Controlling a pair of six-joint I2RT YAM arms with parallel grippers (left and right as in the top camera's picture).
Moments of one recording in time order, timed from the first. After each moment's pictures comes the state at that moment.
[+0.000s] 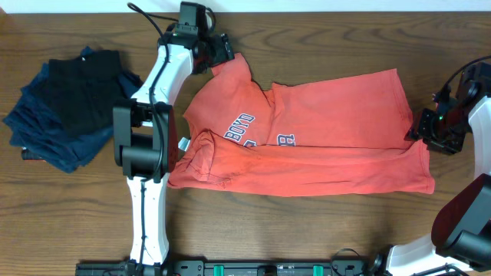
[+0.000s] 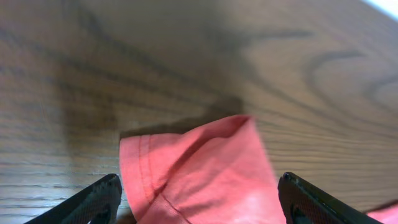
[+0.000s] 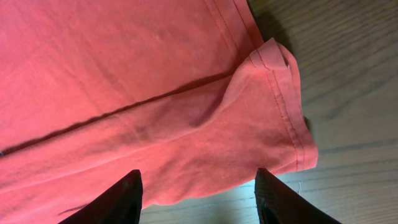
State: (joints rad) left arm -0.16 2.39 1.98 -0.61 0.26 -0.49; right arm -0.39 1.73 1.38 -1.19 -0.11 0.04
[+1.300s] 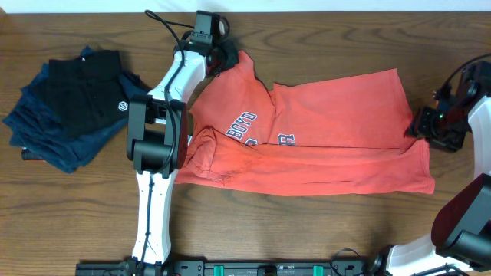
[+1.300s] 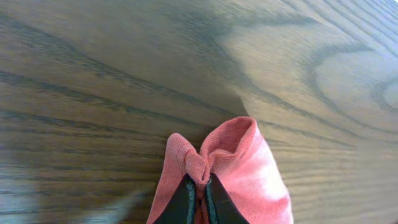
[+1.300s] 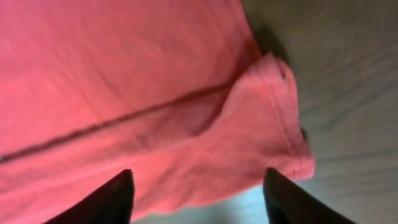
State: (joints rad) left arm -0.21 2.46 1.98 -0.48 0.28 -0.52; right arm -0.39 1.73 1.38 -1.13 -0.11 0.04
